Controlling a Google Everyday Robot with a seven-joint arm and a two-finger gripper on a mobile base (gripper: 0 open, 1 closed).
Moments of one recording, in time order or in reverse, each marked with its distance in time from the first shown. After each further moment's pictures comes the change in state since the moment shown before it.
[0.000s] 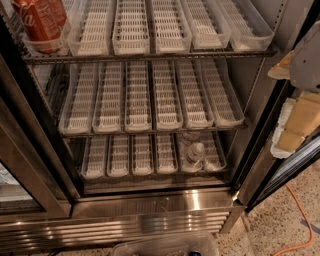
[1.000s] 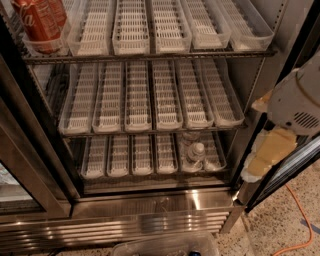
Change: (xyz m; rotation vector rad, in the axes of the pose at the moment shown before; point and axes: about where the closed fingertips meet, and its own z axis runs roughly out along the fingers) arm -0.010 0.028 0.062 -0.068 -0.121 0.131
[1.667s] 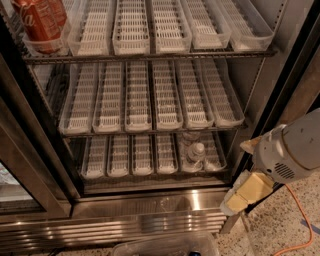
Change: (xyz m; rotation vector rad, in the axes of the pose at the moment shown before) arm 0.022 0.045 0.076 -0.070 -0.146 0.175
